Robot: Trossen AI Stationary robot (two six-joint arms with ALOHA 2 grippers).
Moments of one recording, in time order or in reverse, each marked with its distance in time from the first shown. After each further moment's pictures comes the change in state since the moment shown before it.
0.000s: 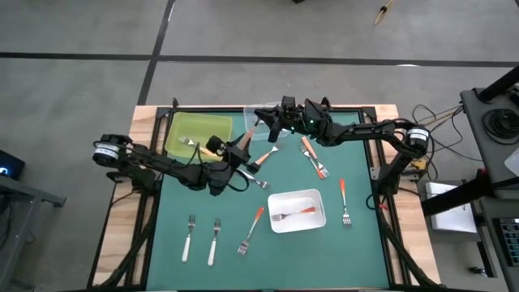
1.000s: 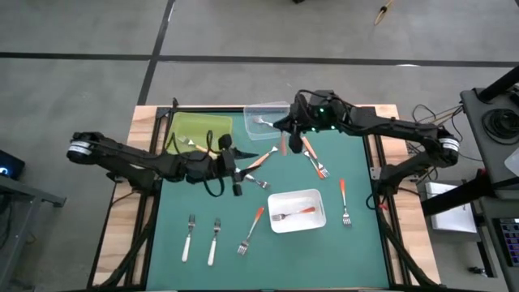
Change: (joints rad) left arm 0.004 -0.307 0.000 -0.321 0.853 -0.079; right arm 0.020 -0.296 0.195 -0.995 -0.121 -0.418
